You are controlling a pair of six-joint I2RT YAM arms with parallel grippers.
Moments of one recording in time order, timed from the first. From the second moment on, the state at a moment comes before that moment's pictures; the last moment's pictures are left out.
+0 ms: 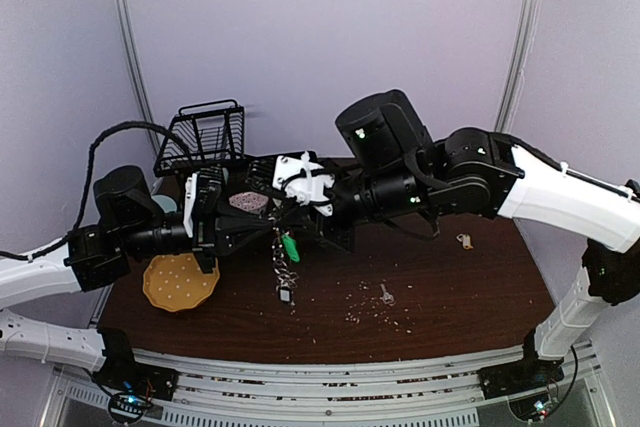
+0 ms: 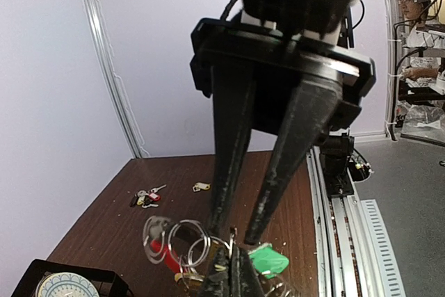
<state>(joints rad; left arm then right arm) -0.94 0.90 0.73 0.17 0.45 0.19 1.26 1.62 1.76 -0.68 0.01 -0.41</state>
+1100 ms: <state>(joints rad) -0.94 0.86 0.62 0.41 0.47 0.01 1.23 1.48 1.28 -0.04 -0.08 -0.10</state>
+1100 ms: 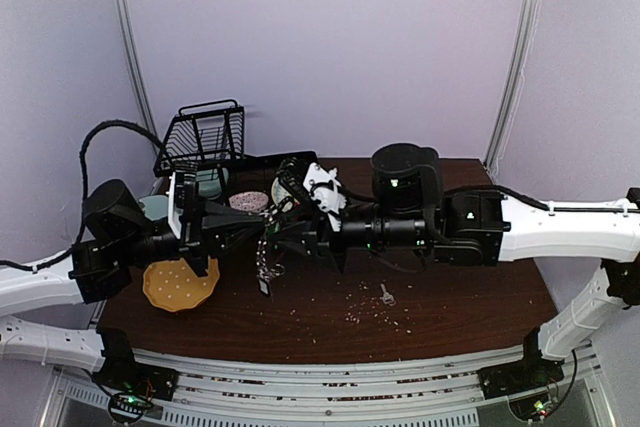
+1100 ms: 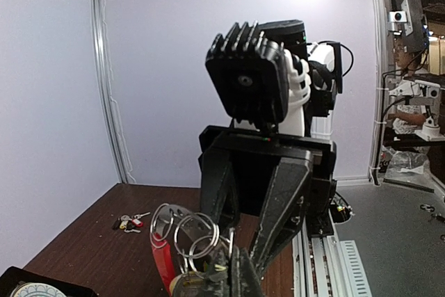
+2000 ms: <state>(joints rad) -0.94 0.82 0.47 0.69 0.51 -0.16 1.21 1.59 1.38 -0.05 -0.35 -0.13</state>
